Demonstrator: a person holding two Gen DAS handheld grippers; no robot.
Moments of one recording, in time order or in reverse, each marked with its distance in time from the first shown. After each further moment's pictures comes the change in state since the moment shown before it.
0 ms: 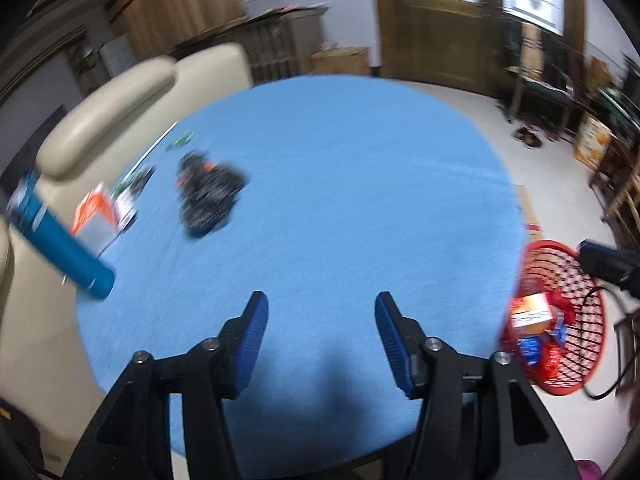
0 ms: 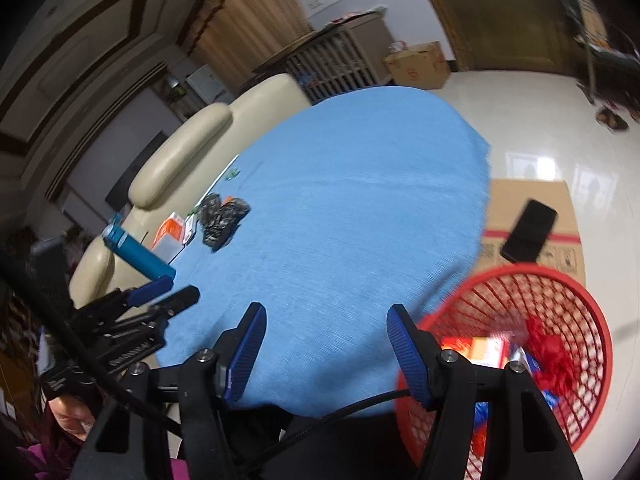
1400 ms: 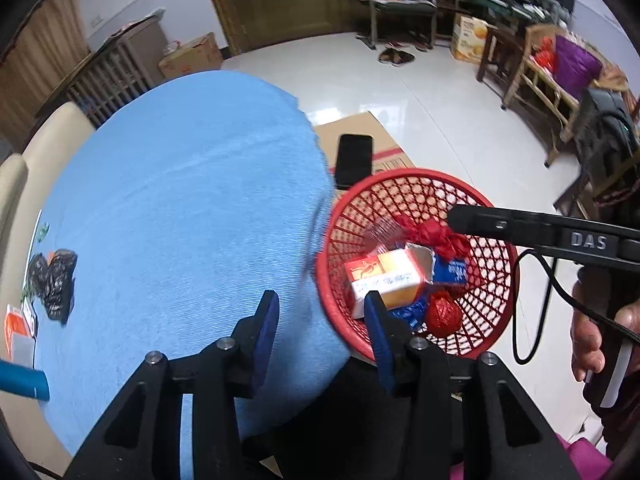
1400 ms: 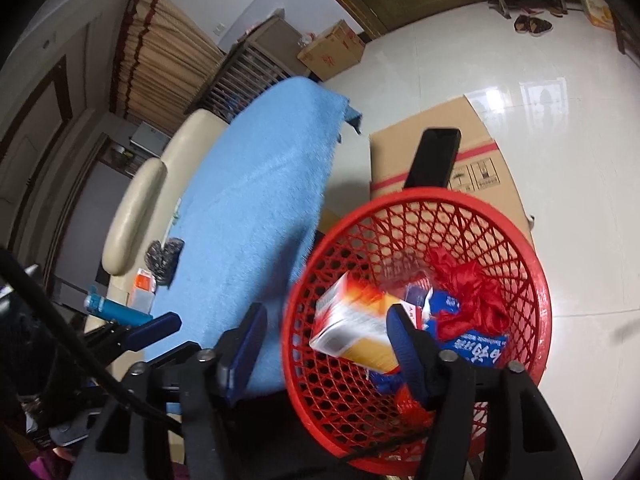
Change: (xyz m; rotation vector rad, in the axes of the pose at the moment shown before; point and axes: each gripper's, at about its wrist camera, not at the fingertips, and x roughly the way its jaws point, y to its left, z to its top) left arm -0.011 -0.200 0.003 0.439 0.106 -0.285; right arm -0.044 -0.157 -0.061 0.382 -0.050 -0.024
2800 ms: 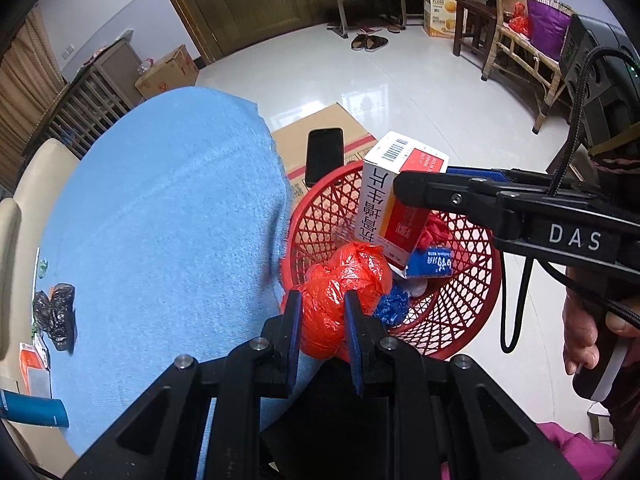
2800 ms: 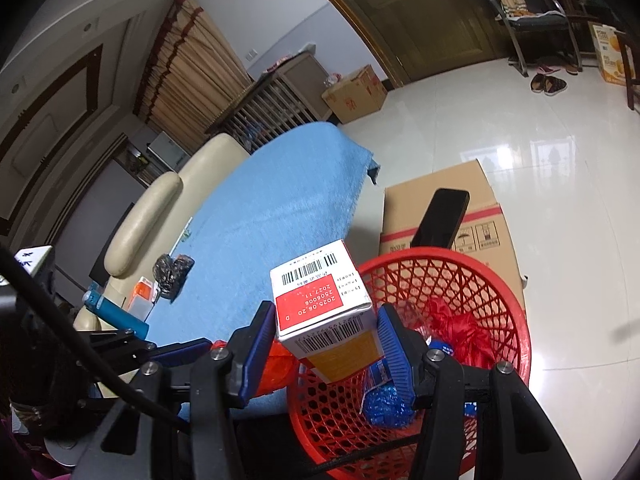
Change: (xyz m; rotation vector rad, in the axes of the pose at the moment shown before) left arm 0.002 -0.049 0.009 0.146 0.041 0.008; right arm -0.020 0.020 0.000 -0.121 -0.123 -0.018
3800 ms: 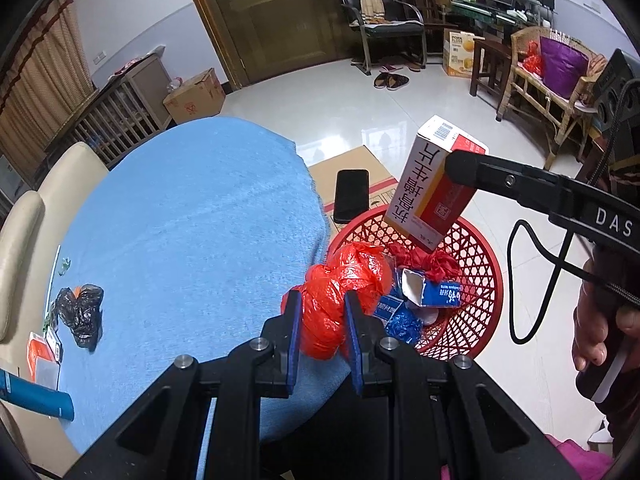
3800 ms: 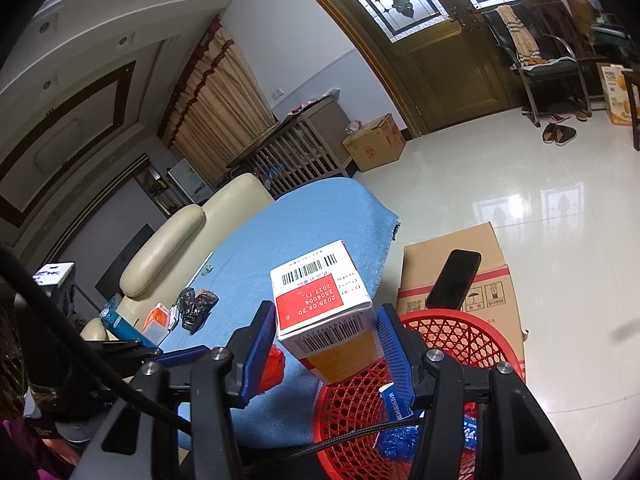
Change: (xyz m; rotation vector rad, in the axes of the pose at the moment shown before) left arm -0.043 0.026 -0.006 -0.067 -0.135 0.051; right arm -0.046 0.032 0.019 -0.073 -0.183 0.044
